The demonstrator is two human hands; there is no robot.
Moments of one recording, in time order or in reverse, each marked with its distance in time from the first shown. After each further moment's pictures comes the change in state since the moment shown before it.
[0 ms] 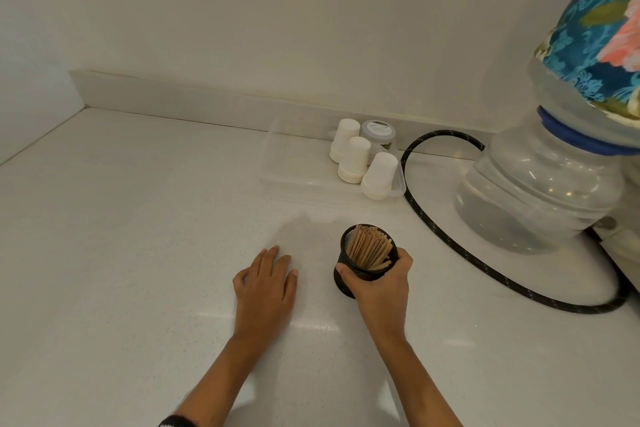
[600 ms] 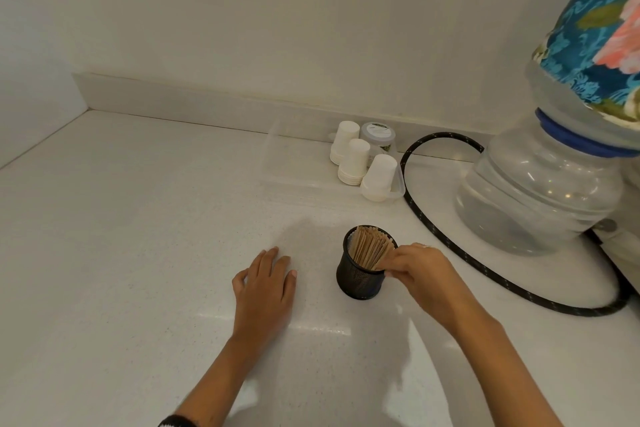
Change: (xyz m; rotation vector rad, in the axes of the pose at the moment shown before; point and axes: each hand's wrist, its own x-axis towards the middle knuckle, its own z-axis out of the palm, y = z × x) left_hand -0.001 0.000 0.001 -0.014 0.034 0.014; right_hand 0.042 -0.059 -0.085 -0.864 -0.611 -0.542
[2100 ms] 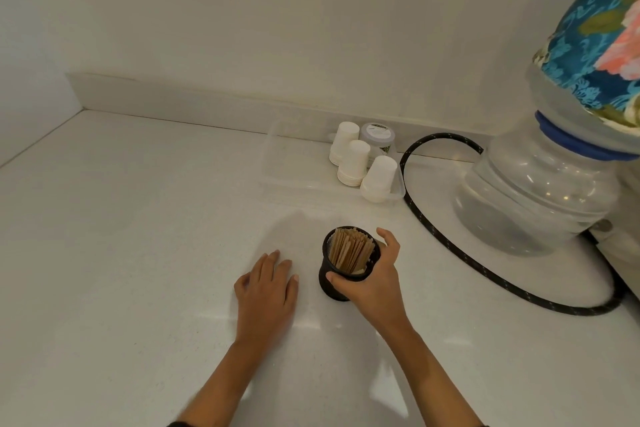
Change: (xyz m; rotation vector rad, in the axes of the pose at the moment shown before) left_hand 0.002 -0.004 0.005 0.023 -0.021 -0.014; right_hand 0.027 -0.042 0.083 0.919 0.397 0.321
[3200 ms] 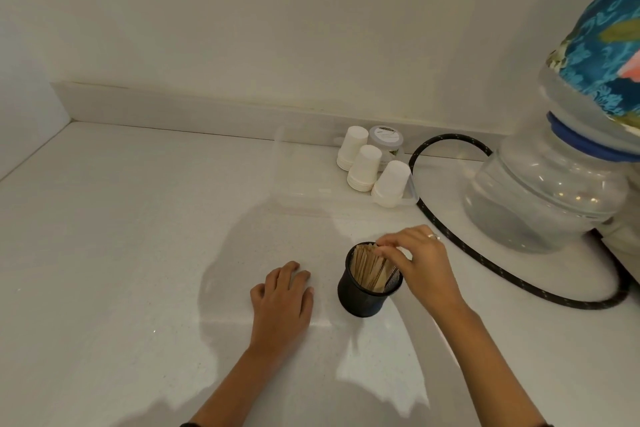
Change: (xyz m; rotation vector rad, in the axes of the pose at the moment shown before) left_hand 0.018 -0.029 -0.011 -0.018 -0.027 0.134; right_hand 0.030 -0.062 -0.027 -0.535 0.014 -0.261
